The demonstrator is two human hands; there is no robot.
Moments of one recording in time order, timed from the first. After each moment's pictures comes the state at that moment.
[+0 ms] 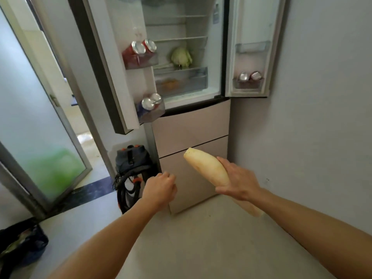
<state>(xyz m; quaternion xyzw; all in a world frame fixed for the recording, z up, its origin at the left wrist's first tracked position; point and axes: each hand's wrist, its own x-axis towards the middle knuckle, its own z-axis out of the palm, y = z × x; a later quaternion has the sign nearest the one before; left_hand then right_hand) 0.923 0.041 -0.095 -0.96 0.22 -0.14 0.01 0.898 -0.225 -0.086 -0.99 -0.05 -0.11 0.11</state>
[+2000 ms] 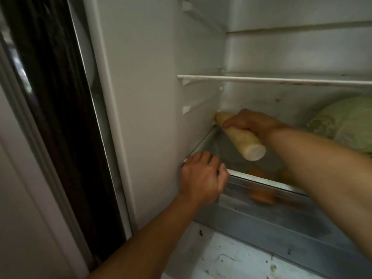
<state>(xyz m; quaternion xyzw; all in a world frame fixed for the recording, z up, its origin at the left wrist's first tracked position) 1.778 0.021 0.059 -0.89 -0.13 -0.45 0.02 1.968 -0.034 0.181 -0.91 -0.31 0.06 0.27</state>
